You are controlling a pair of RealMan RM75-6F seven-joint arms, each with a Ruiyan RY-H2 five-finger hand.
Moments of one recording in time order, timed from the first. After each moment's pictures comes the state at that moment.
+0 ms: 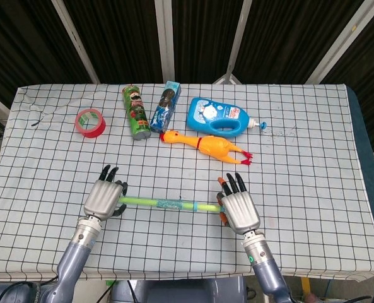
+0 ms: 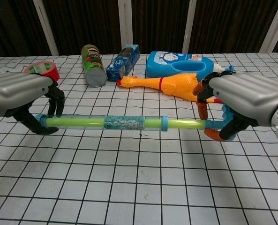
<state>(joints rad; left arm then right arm) -0.60 -1.53 -0.09 -1.89 0.97 1.30 0.91 0.51 -1.61 0.10 -1.92 -1.13 1.34 -0.94</state>
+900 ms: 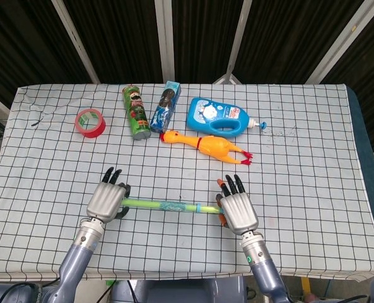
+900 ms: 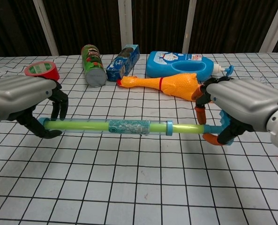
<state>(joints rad) -0.61 -1.54 -0.07 -1.90 0.98 1.31 0.91 0.52 -1.63 0.09 -1.90 -1.12 1.34 -0.94</state>
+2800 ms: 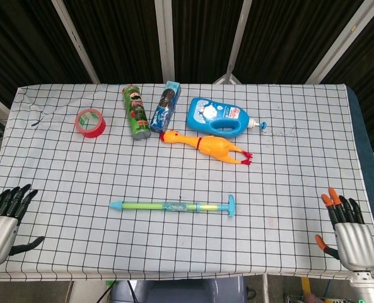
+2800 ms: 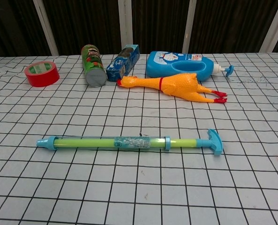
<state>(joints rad) -0.14 -1.06 0.20 -1.77 1.58 1.65 0.17 0.10 -1.13 -0.14 -1.71 -1.49 1.64 -0.19</state>
